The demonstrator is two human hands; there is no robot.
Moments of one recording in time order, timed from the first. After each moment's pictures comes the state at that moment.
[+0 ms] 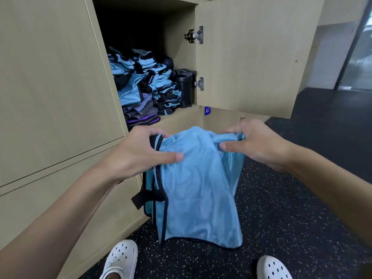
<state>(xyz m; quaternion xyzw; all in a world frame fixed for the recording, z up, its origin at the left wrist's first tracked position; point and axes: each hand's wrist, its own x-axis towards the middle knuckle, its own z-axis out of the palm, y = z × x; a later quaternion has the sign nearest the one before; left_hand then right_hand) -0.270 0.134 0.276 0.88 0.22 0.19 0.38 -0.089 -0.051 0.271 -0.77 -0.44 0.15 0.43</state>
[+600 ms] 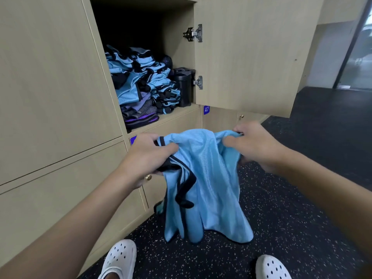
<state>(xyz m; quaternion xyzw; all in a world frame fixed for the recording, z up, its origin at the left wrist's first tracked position) -0.248 0.118 0.260 0.77 0.32 0.23 0.51 -0.094 -0.042 0.265 -0.81 -0.32 0.13 0.48</state>
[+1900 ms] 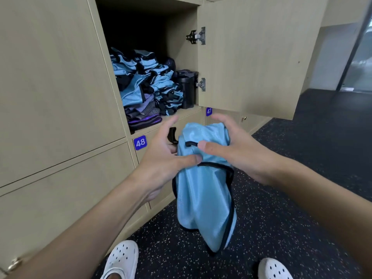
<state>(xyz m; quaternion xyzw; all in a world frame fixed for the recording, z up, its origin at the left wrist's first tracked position) -0.255 0.087 0.260 0.71 0.17 0.24 0.64 -0.122 -0.031 0.260 -0.68 -0.42 0.22 0.57</state>
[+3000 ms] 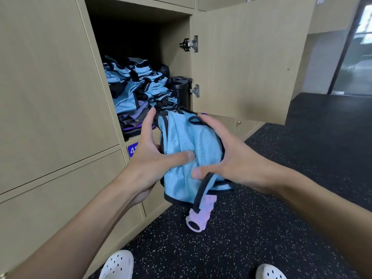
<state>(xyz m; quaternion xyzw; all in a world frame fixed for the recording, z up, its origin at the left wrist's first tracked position) -0.254 0.091 0.269 0.69 0.13 0.30 0.64 -0.126 -0.045 0.270 -0.66 -0.50 0.20 0.52</state>
